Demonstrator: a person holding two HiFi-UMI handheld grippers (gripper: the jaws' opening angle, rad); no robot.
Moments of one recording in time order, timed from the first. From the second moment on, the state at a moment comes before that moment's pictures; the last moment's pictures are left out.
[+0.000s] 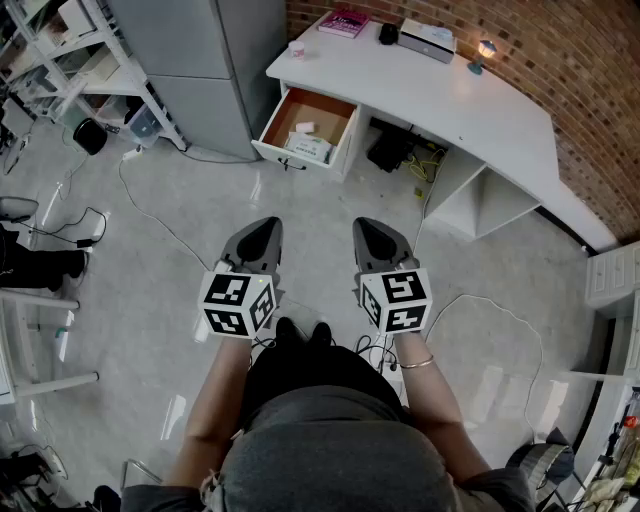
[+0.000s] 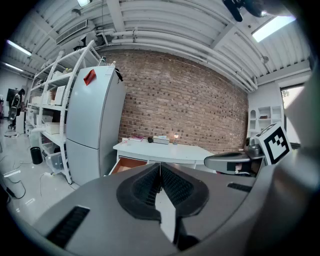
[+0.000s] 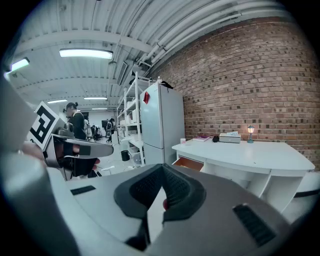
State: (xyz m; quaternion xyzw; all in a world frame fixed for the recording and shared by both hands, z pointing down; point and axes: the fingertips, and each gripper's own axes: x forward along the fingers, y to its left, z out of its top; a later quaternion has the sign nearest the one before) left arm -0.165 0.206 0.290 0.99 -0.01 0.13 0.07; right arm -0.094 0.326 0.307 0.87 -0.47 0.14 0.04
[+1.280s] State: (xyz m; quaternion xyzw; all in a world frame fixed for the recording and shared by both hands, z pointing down) left arm -0.116 0.162 0.317 0.98 -0.03 0.16 0.11; right arm -0.033 0.300 0.320 0.87 -0.46 0.15 0.05
